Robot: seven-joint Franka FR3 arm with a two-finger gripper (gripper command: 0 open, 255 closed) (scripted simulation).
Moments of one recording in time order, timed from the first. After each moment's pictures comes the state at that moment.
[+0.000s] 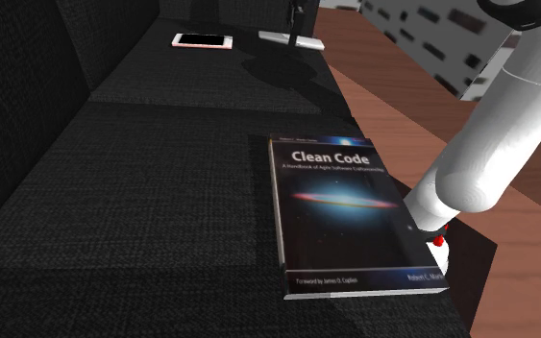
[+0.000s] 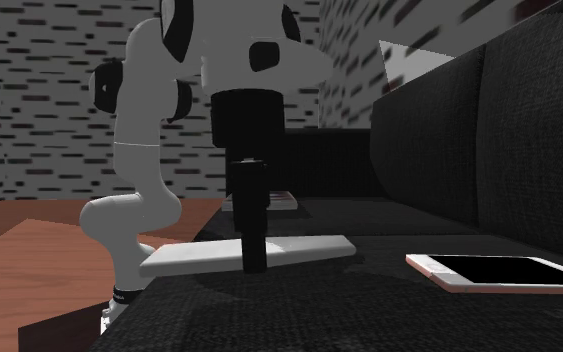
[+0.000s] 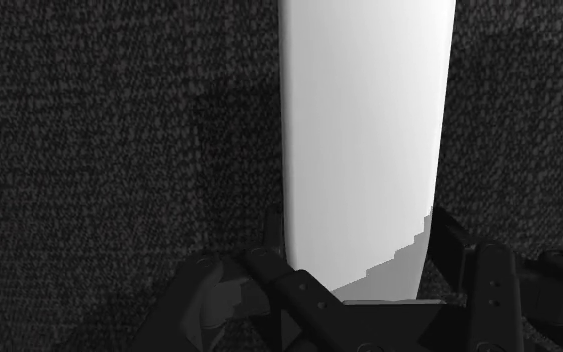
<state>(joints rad) 0.12 0.12 -0.24 -1.64 0.07 1.78 -1.01</state>
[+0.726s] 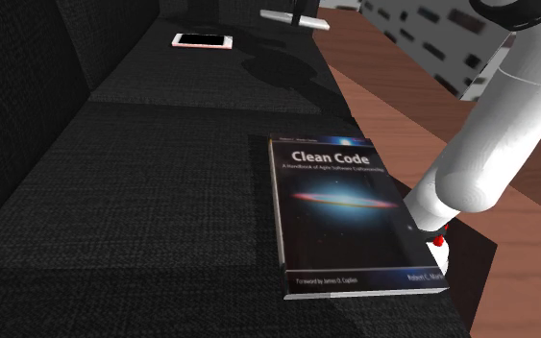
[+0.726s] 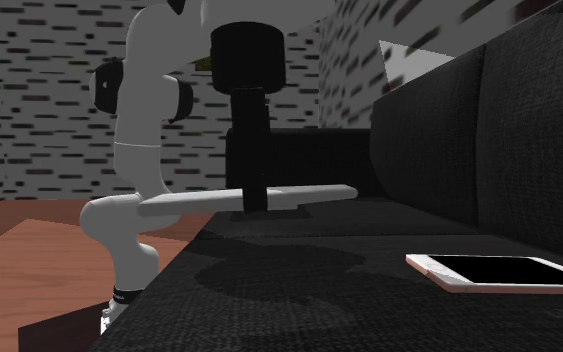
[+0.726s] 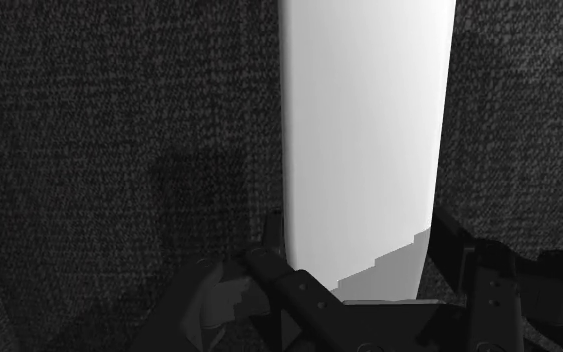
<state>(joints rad) 0.11 0.14 -0.25 -1.46 0.08 1.63 -1.01</state>
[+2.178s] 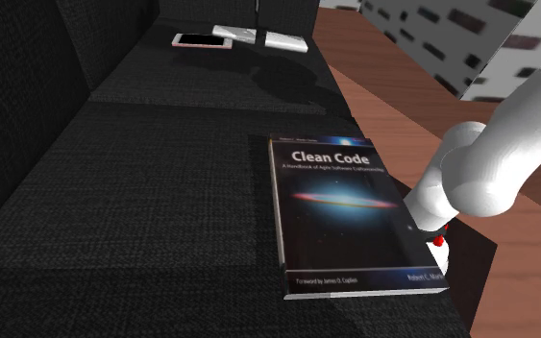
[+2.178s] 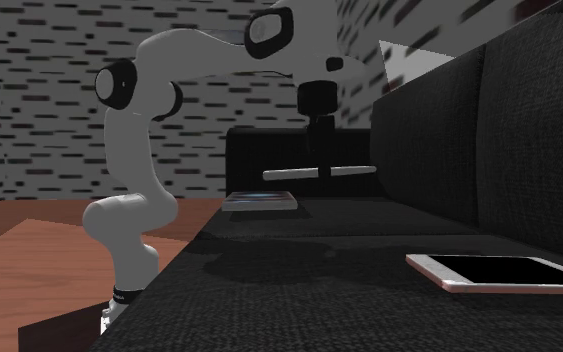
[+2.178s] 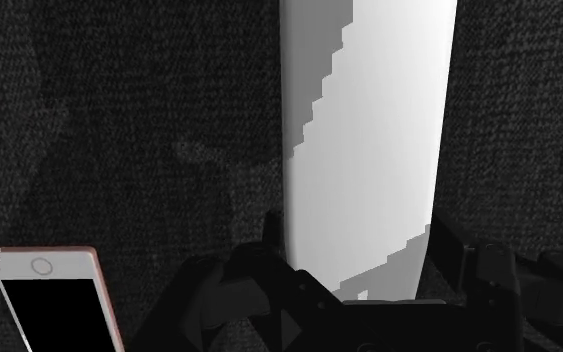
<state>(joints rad) 0.35 -0.12 0.00 -1.74 0.03 1.66 -0.53</state>
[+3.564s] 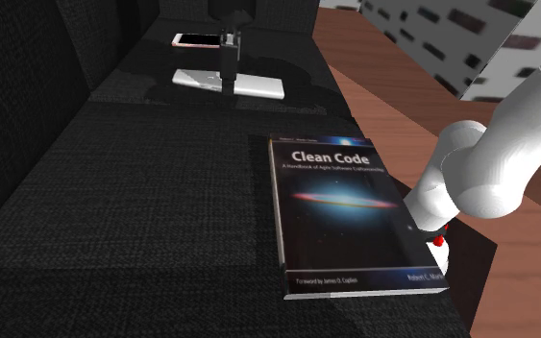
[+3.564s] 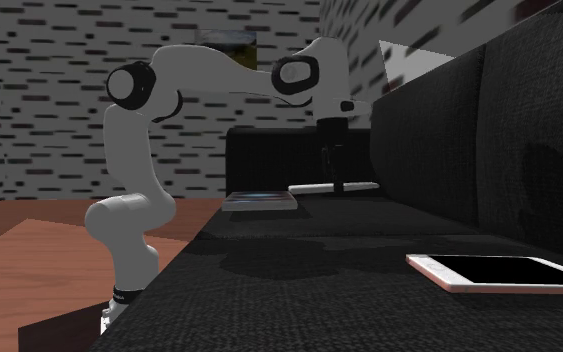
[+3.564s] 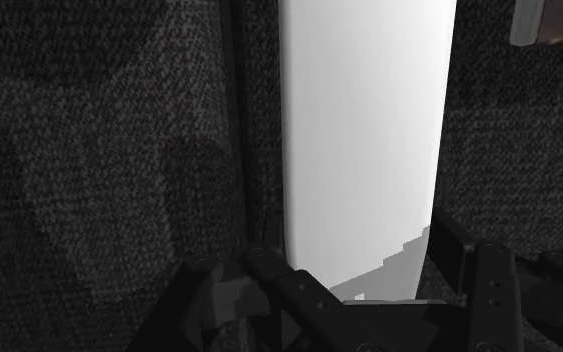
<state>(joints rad) 0.47 -0.12 0.15 -1.84 0.03 1.78 -0.26</state>
